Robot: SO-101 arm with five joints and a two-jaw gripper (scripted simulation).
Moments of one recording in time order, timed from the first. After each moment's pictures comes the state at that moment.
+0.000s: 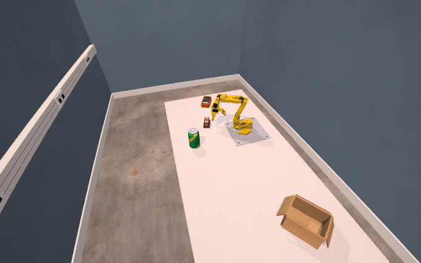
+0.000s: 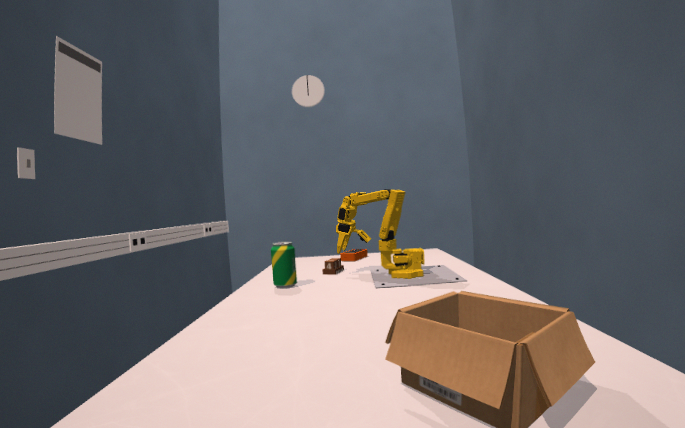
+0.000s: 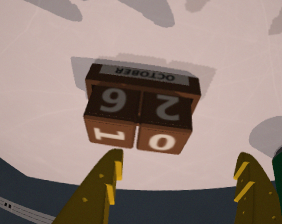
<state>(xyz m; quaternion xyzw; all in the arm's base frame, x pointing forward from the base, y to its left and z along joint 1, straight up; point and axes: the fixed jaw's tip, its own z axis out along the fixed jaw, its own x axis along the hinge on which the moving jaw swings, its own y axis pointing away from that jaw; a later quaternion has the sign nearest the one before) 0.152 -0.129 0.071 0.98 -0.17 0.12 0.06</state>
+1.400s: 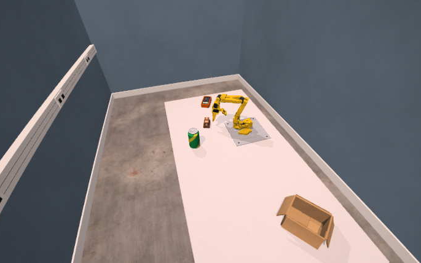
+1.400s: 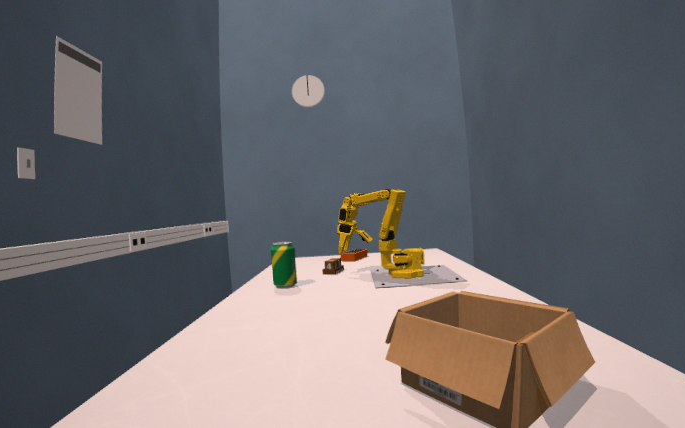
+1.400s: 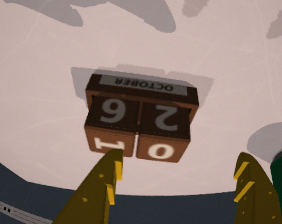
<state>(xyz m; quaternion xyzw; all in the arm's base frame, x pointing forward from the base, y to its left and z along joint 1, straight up) 0.147 -0.128 0.068 0.98 -0.17 0.11 0.06</state>
